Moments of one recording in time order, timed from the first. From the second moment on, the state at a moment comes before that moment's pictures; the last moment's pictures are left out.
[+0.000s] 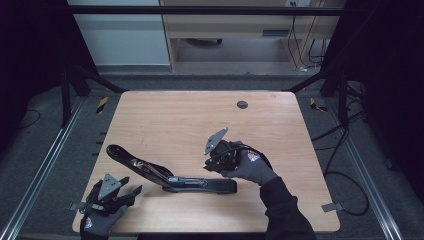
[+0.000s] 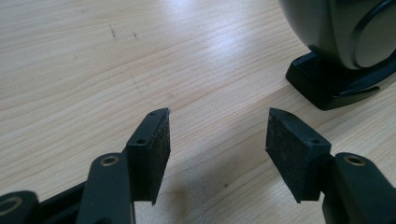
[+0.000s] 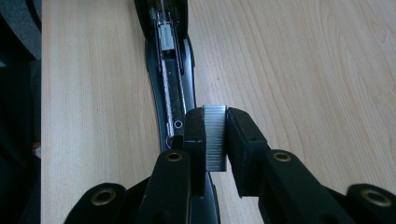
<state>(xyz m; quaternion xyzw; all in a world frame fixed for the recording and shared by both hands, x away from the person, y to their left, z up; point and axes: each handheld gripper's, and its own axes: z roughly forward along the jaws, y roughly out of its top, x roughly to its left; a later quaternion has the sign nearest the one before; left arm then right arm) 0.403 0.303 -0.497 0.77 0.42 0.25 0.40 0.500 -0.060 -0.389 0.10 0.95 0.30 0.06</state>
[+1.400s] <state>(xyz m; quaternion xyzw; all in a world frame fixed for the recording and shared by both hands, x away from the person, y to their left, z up) 0.403 0.302 -0.497 0.77 0.42 0.25 0.40 0.495 -0.034 -0.412 0.07 0.95 0.30 0.03</state>
